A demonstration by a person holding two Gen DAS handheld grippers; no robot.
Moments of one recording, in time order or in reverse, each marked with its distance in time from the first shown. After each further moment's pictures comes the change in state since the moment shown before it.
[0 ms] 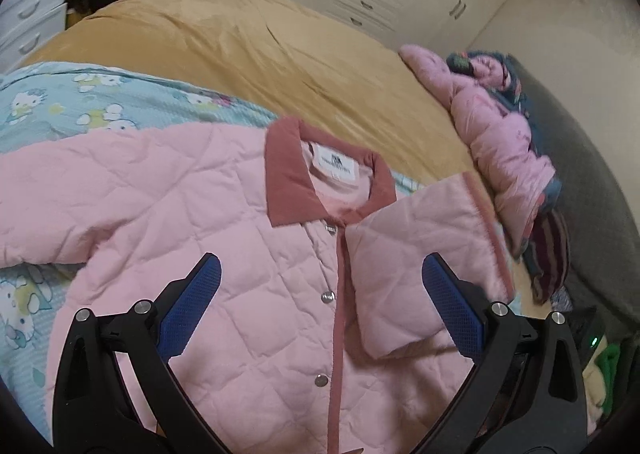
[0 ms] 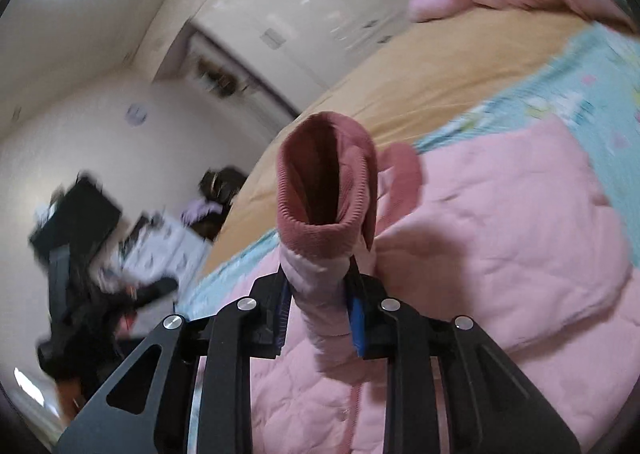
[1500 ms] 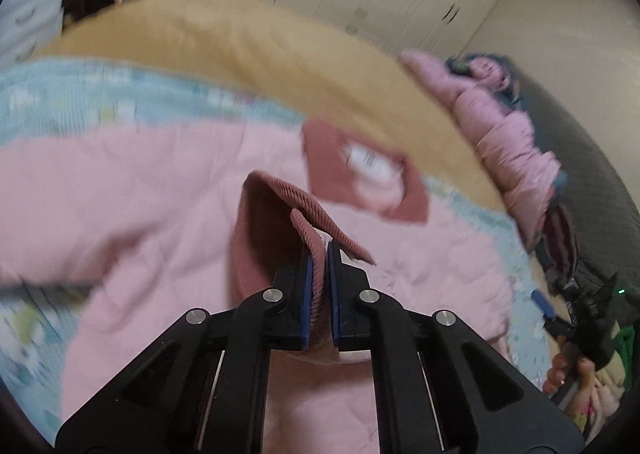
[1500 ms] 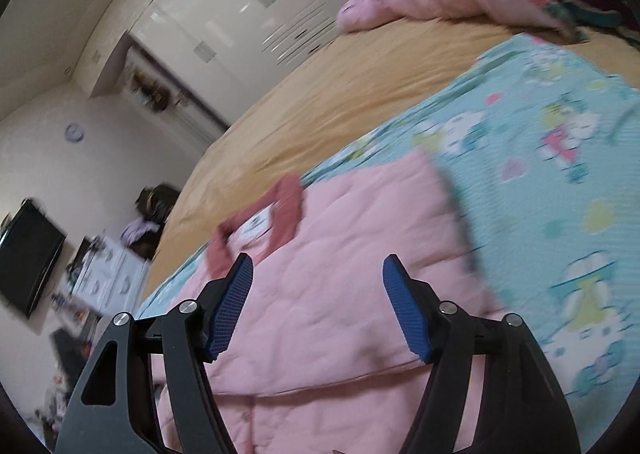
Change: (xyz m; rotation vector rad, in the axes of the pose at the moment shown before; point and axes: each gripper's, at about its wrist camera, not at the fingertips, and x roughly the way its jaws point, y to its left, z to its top) left arm 0.010 0.055 -0.012 0.072 -0.068 -0.023; right arm -0.065 -0.114 0.040 0.157 -0.075 -0.271
